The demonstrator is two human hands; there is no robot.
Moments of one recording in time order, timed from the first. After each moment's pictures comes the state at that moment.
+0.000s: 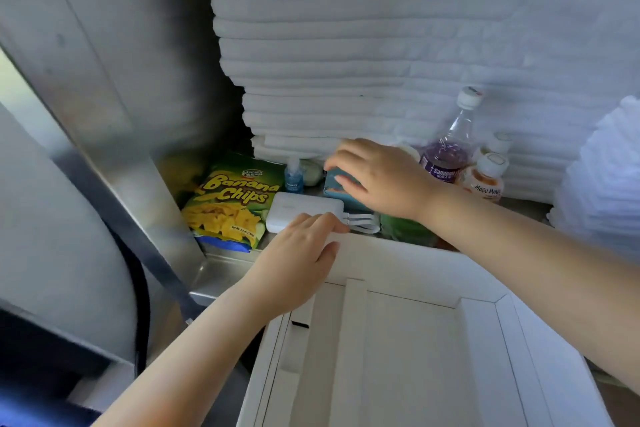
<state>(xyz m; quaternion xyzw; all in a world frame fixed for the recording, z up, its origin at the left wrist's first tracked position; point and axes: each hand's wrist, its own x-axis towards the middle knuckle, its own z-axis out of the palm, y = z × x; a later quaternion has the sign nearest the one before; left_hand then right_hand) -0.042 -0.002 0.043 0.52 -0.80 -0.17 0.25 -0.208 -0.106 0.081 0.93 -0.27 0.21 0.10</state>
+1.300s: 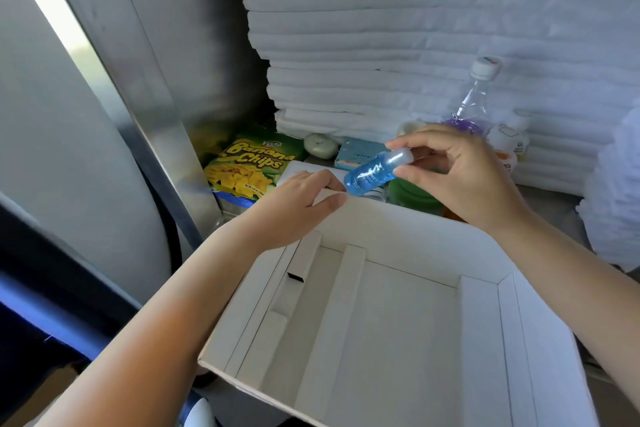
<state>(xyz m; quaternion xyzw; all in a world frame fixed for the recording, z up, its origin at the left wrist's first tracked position) -0.041 -0.007 0.036 0.58 -0.77 -0.20 0.19 -0.275 -0.044 0.077 0.80 -0.31 0.43 -0.28</state>
